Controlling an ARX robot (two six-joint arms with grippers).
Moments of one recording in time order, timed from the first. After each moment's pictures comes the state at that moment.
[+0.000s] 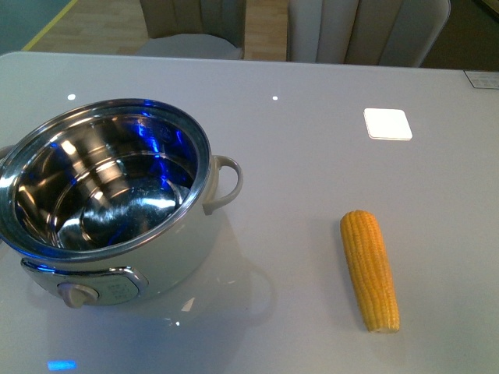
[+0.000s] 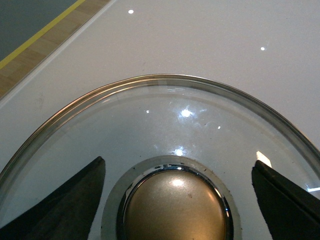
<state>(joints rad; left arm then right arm) 0.54 2.50 0.89 1.15 0.19 0.08 0.00 0.01 0.02 0.00 0.00 0.01</state>
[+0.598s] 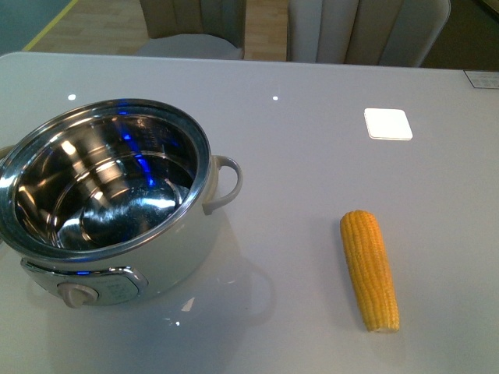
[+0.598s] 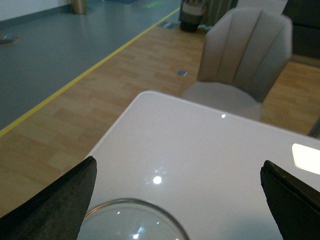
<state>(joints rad) 0.50 1.63 0.56 0.92 0.31 -0.05 0.00 0.01 0.02 0.00 0.00 0.01</state>
